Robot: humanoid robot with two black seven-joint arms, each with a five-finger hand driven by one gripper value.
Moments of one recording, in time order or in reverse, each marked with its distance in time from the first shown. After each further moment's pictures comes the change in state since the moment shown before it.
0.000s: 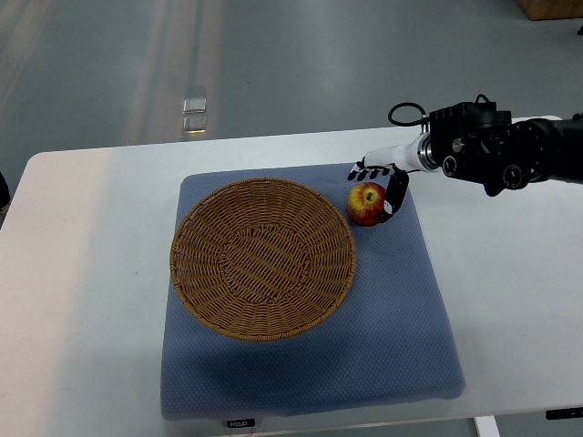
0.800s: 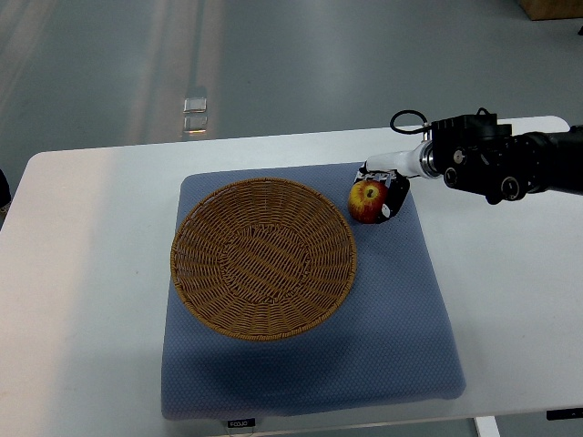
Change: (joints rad) left arm 0.000 0.000 0.000 0.001 0.000 0.001 0.000; right arm -0.022 -0.006 0.000 -0.032 -0.032 -0.023 0.030
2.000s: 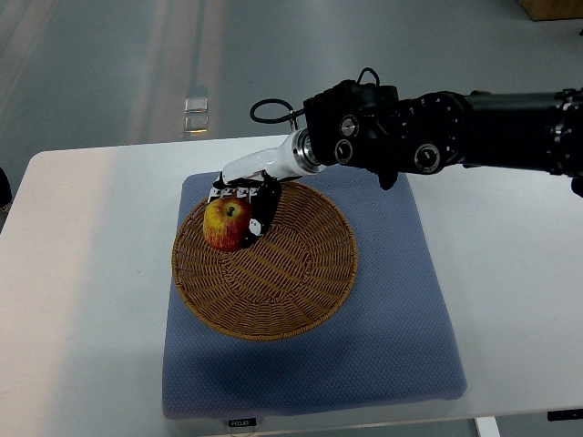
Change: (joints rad) left arm 0.000 0.000 -0.002 0.002 0.000 0.001 0.000; right arm 0.196 0.228 0.167 0.129 0.134 0.153 0.024
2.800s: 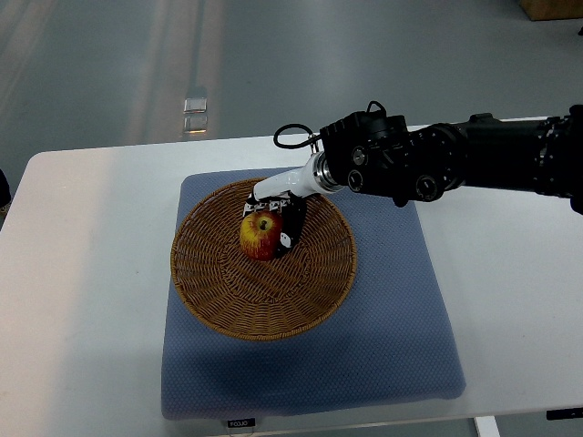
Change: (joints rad) left arm 0.000 0.000 0.000 0.000 0.000 0.001 0.000; right arm -0.080 0.010 -0.082 -0.054 -0.069 -0.037 0.000
